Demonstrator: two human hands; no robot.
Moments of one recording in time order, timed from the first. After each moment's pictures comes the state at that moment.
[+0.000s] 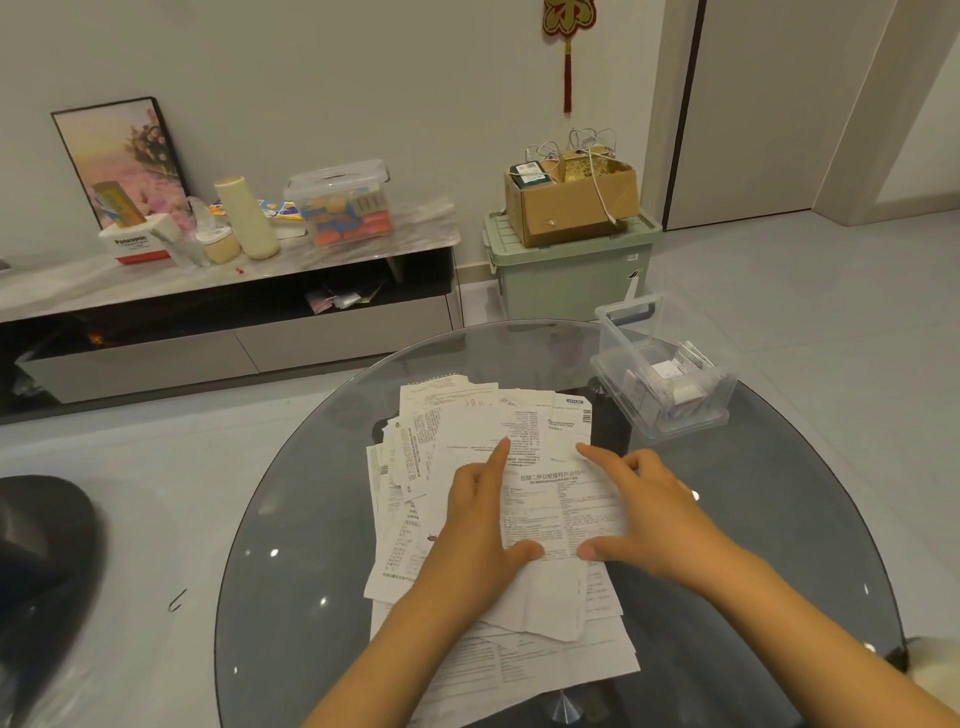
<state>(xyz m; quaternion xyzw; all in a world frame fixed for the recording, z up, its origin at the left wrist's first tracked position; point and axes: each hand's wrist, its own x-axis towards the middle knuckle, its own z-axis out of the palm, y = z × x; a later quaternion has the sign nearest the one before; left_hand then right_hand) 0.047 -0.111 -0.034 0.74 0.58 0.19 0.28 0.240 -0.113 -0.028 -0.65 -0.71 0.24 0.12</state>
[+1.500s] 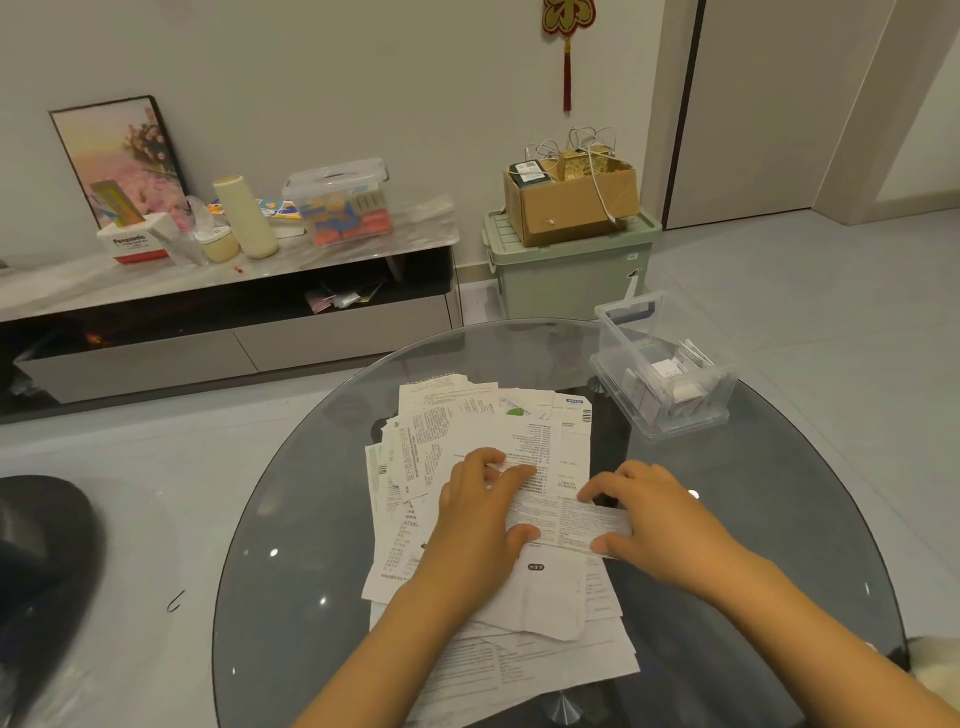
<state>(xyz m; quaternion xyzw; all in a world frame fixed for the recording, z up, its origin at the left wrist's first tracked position) 0.044 -0.104 -0.037 0.80 0.55 0.17 0.18 0.239 -0.118 -0.022 -0.64 -0.74 0.21 0.07</state>
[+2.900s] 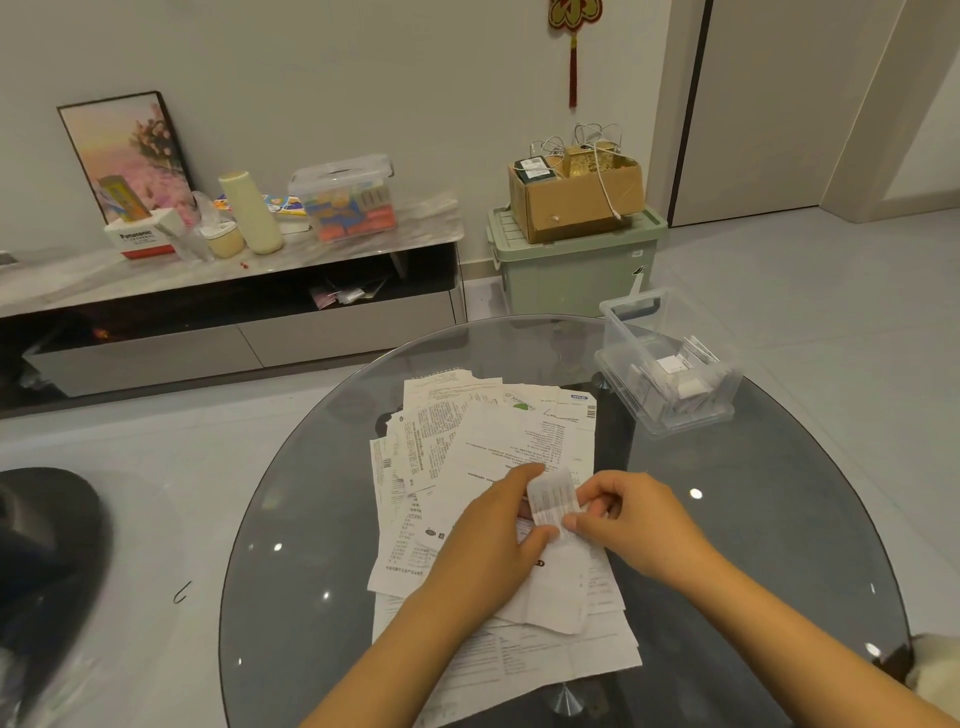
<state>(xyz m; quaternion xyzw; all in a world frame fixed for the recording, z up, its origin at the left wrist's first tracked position) 0.054 -0.117 -0.031 0.77 0.53 0.20 0.29 0.223 -0.116 -0.037 -0.65 -0.62 0.35 0.26</state>
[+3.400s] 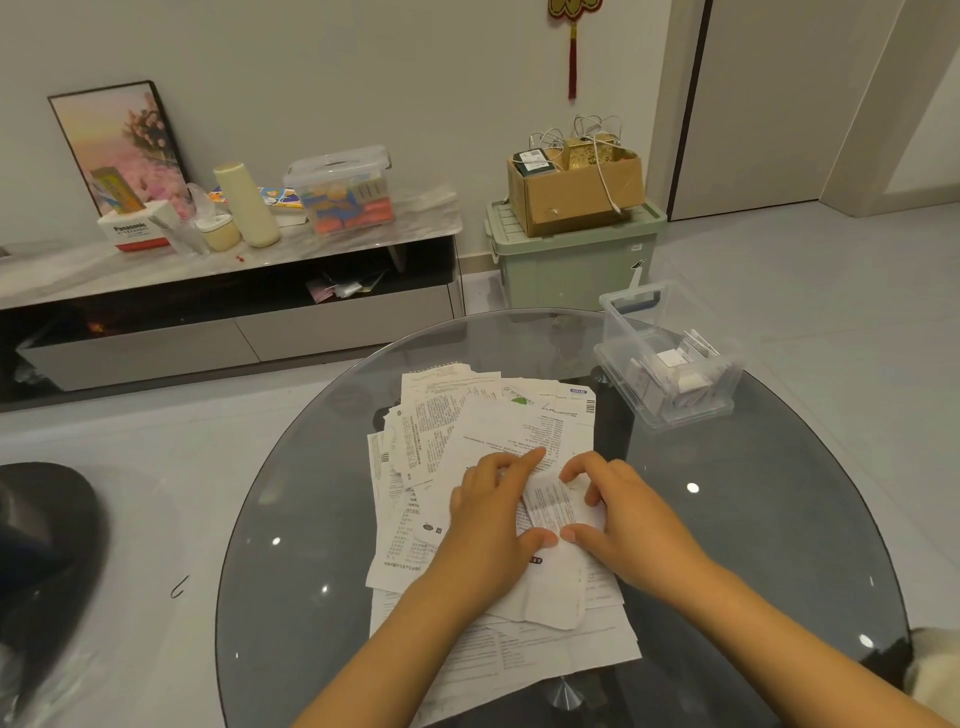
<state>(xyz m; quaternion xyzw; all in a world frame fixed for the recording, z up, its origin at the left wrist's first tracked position) 0.055 -0.110 -0.037 0.77 0.56 0.16 0.25 0.216 -0.122 -0.040 -0.63 -0.70 0.27 0.21</state>
